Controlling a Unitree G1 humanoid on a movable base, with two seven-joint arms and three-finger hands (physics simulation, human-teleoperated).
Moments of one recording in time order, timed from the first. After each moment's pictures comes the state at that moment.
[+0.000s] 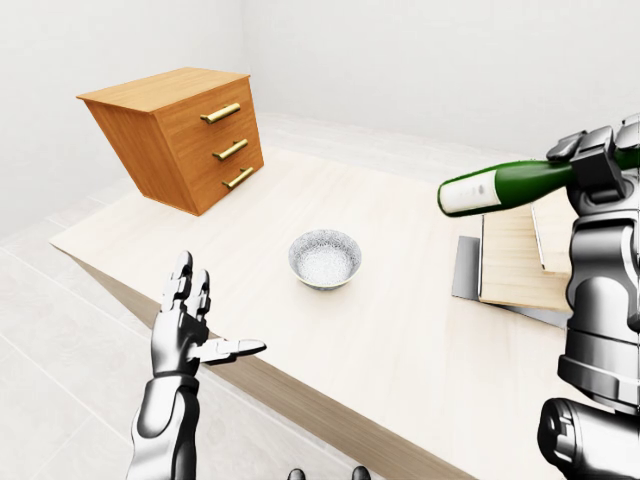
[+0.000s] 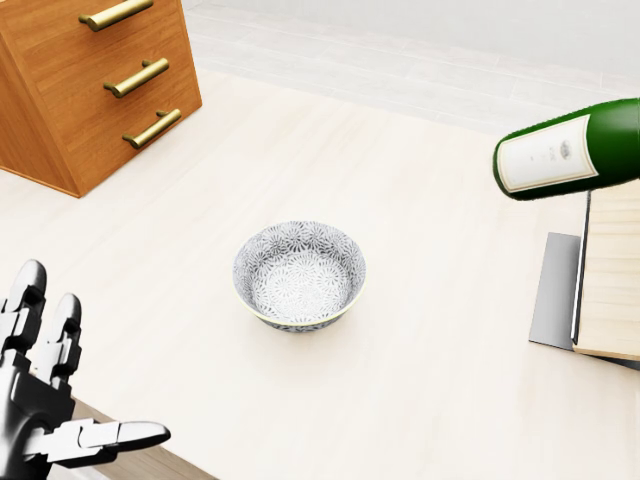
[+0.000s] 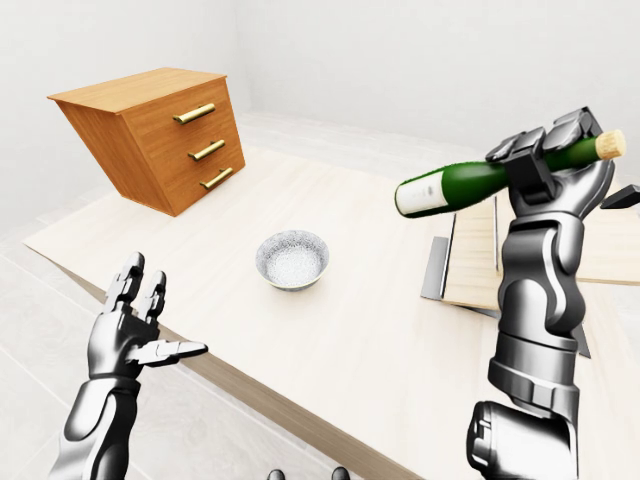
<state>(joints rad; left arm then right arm) 0.18 0.01 0.23 -0.34 -0.20 0.09 -0.16 -0.56 -0.50 -0.40 0.05 0.84 0.09 -0.27</state>
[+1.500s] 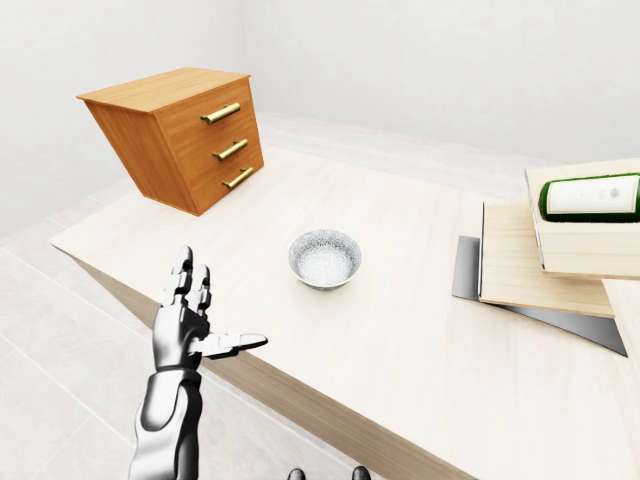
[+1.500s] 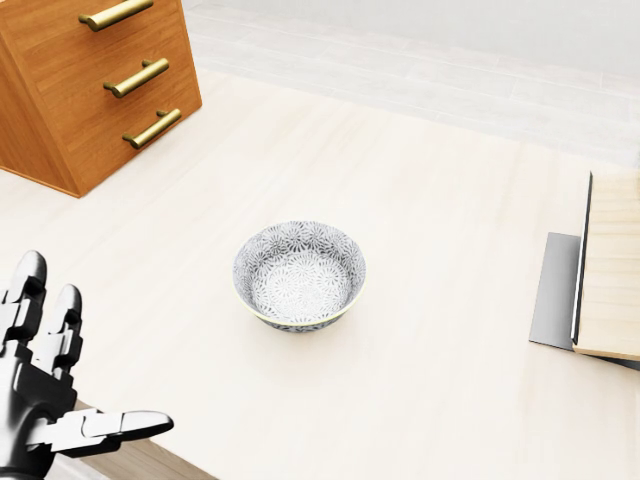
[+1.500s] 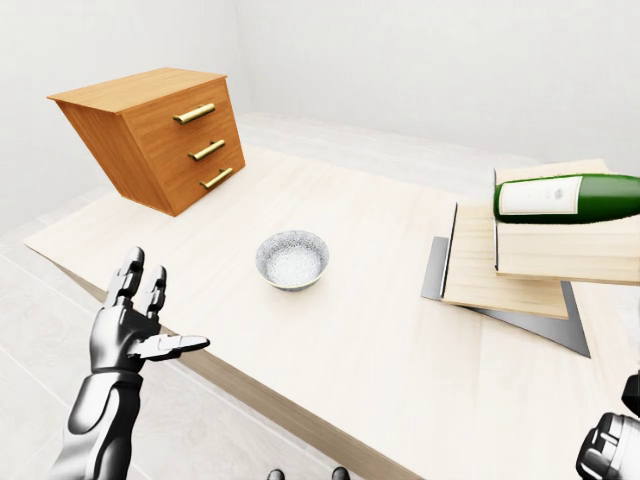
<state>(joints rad) 0.15 0.02 0.22 -0.34 -0.19 0.09 -0.14 -0.55 -0.95 -0.56 0.67 1.31 0.09 -0.03</state>
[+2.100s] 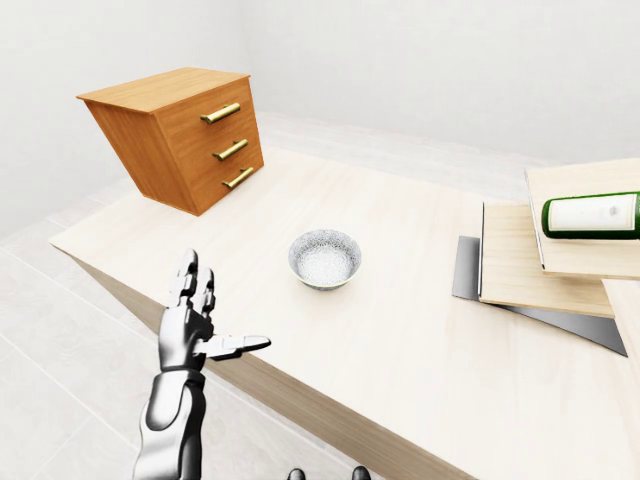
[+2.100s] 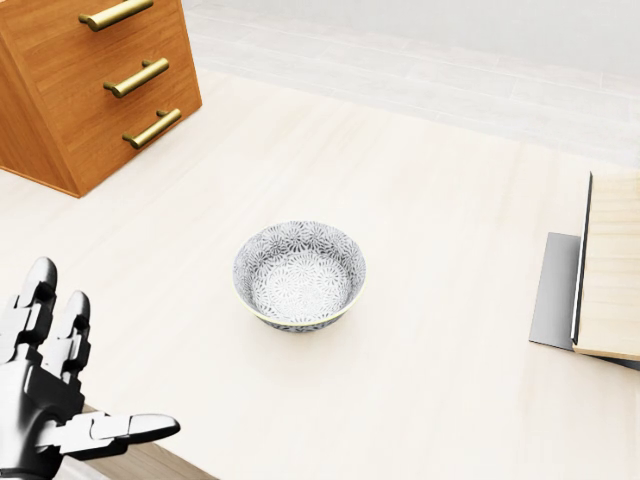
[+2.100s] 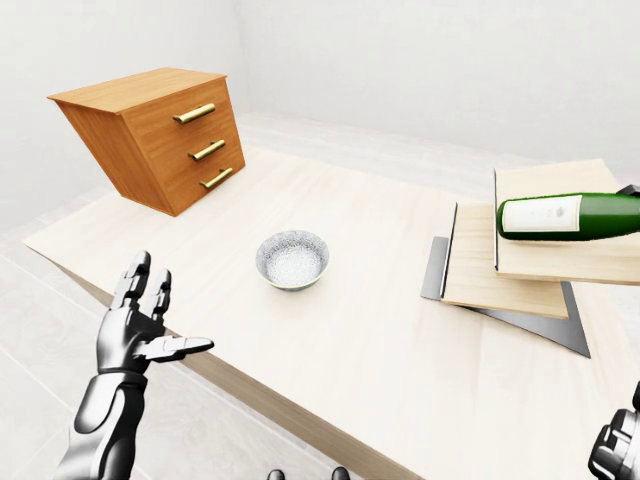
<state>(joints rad) 0.16 0.02 0.21 -0.32 -0.19 0.09 -0.13 -0.57 -1.00 -0.53 0.89 1.29 0.09 0.13</state>
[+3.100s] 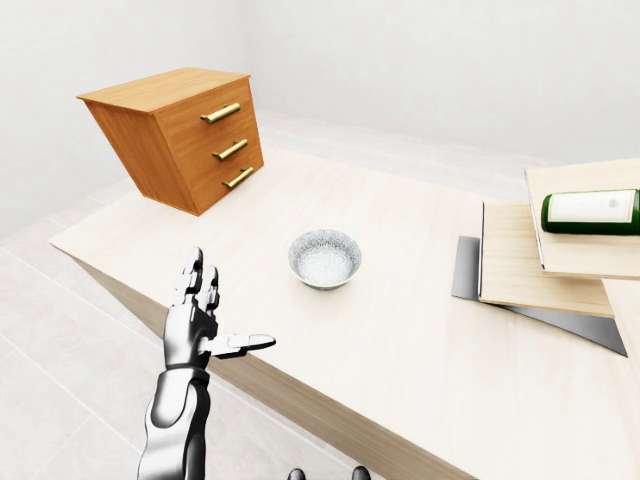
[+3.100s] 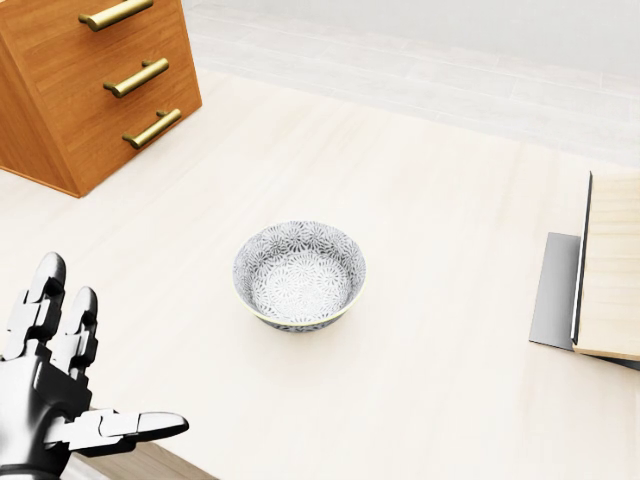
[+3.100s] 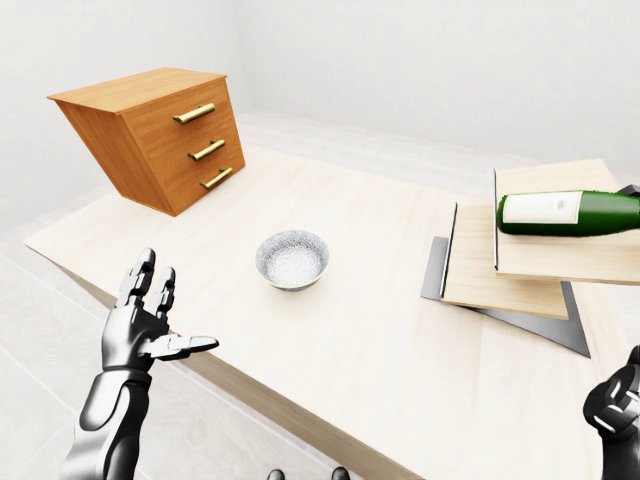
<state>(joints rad) 0.15 0.02 0.18 -0.32 -0.17 0.09 -0.12 -0.82 -1.02 -0.58 1.23 1.12 0.09 0.15</state>
